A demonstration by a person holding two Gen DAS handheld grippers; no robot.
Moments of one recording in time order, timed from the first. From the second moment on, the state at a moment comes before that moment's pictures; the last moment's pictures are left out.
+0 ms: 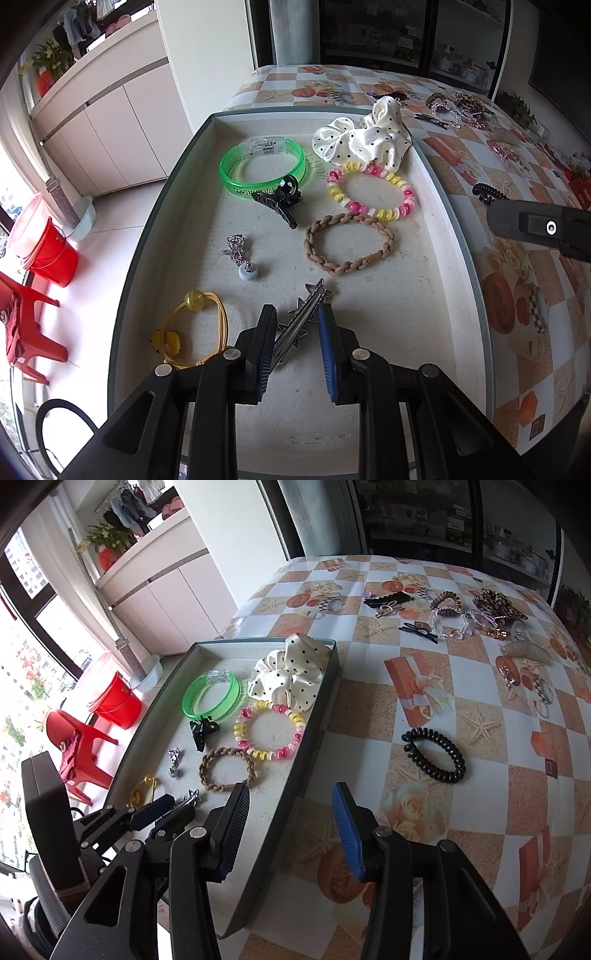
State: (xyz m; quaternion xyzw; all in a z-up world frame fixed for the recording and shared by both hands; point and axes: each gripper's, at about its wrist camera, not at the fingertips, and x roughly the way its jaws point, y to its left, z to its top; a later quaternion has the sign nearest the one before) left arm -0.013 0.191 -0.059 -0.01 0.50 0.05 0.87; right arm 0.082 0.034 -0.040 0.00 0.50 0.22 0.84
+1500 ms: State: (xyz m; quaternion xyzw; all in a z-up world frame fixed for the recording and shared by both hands) left arm -0.028 0.202 -0.047 -0.02 0.48 0.09 0.87; right arm 0.073 0.075 -0.042 -0.07 0.49 0.24 0.83
